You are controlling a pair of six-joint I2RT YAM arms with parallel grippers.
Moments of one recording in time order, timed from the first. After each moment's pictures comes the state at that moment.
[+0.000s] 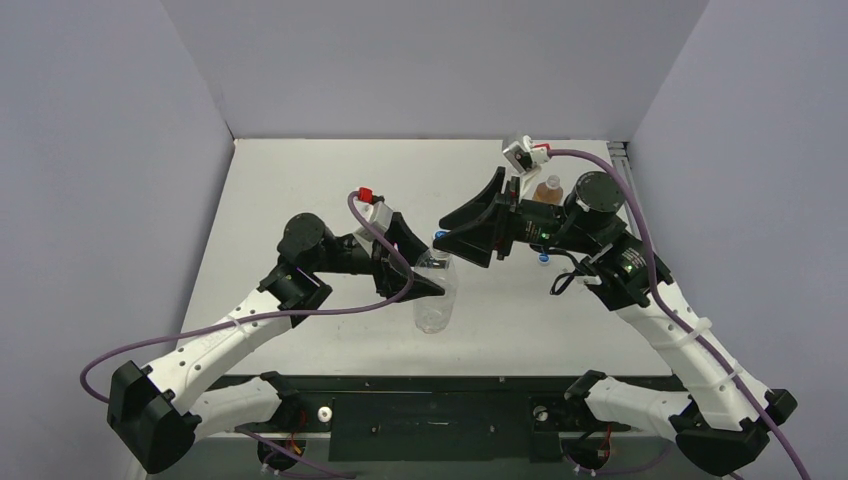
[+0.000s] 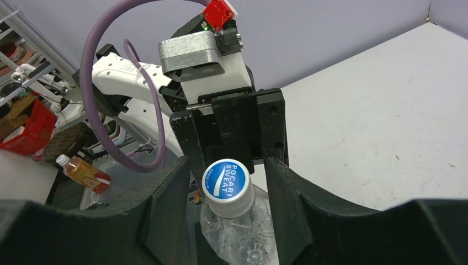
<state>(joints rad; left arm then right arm) -0.71 1.08 0.88 0.45 0.96 -0.42 0.68 1.05 1.34 -0.23 -0.71 0.43</state>
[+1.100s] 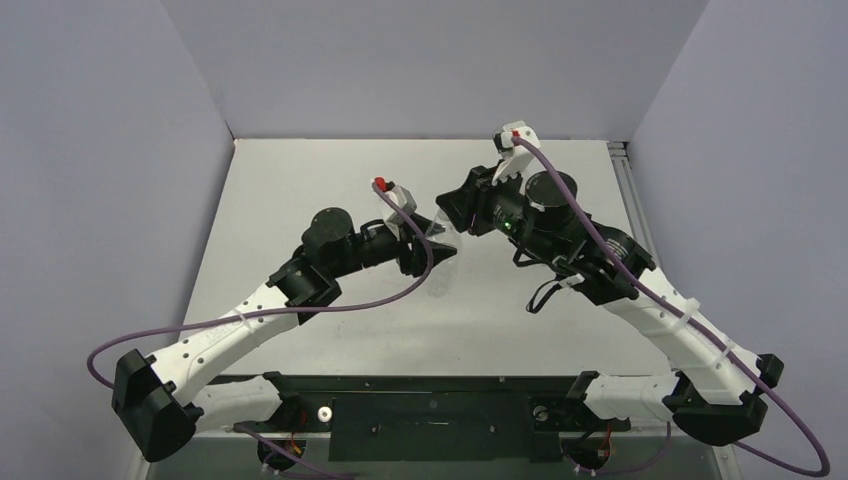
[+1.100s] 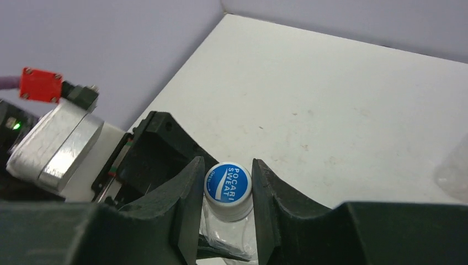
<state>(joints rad) -0.77 1.12 0.94 0.22 0.46 -0.20 0.88 1.16 1.51 -0.52 0.09 0.35</state>
